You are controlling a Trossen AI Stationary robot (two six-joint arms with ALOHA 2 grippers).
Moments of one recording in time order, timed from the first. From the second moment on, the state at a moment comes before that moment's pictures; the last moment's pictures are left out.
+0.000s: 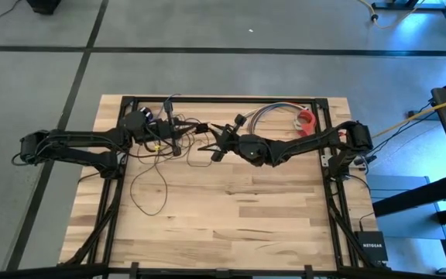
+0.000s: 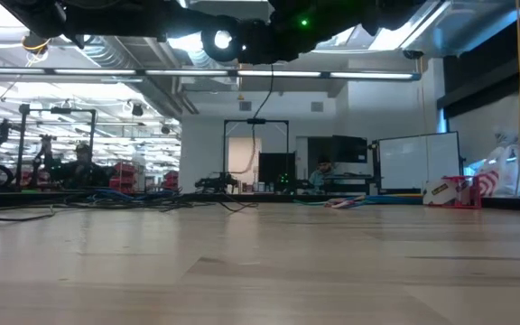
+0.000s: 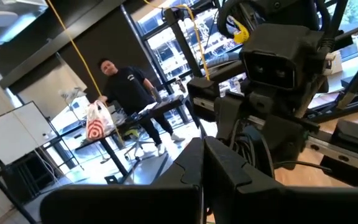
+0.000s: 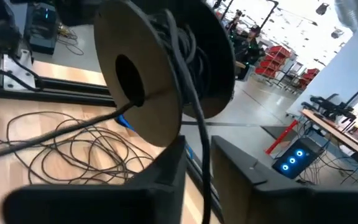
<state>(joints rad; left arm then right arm) 0.27 1.00 0.53 0.59 0.04 0.47 0.03 1.75 1.10 0.55 0.67 -0.38</state>
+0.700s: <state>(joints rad) 0.28 1.00 0.53 0.59 0.09 0.46 0.15 1.71 1.10 0.45 0.87 -0.54</state>
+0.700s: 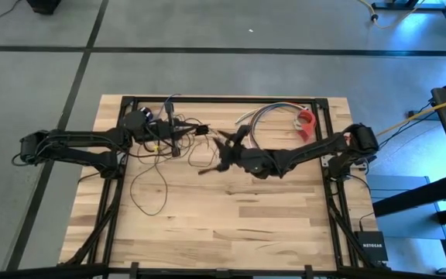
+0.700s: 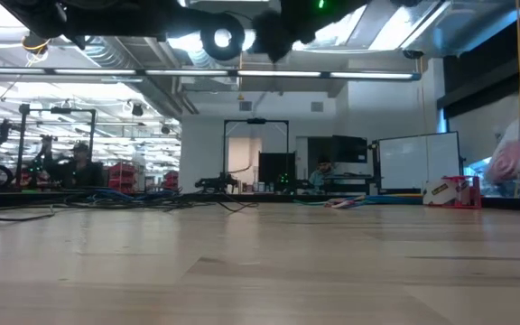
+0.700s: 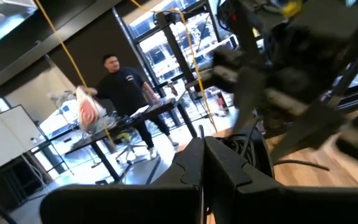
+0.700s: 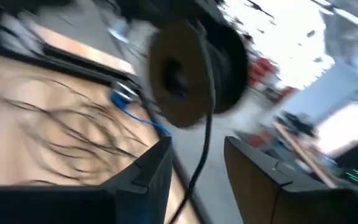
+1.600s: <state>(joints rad) 0.28 1.00 0.53 0.58 0.09 0.46 0.20 1.64 1.10 0.20 0.77 0.00</state>
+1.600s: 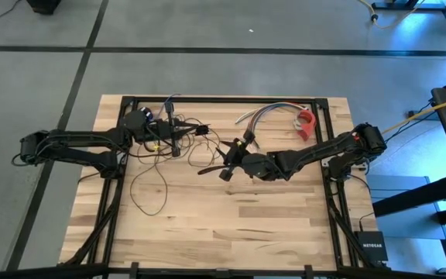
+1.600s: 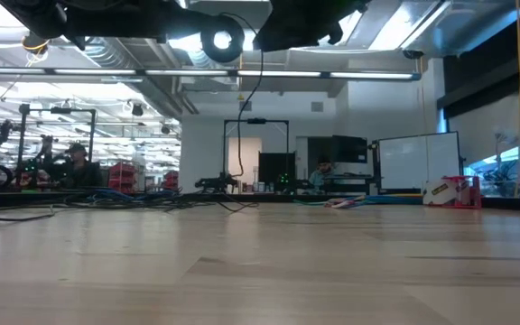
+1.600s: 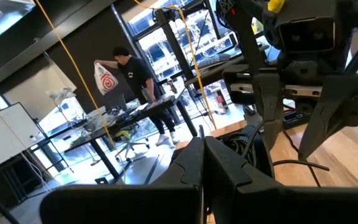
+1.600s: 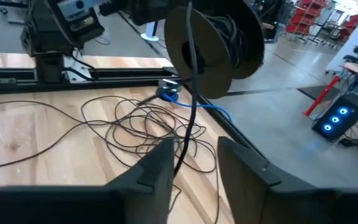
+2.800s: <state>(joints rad) 0.27 1.00 0.53 0.64 0.23 0.38 0.10 1.74 1.10 0.32 0.68 -0.11</state>
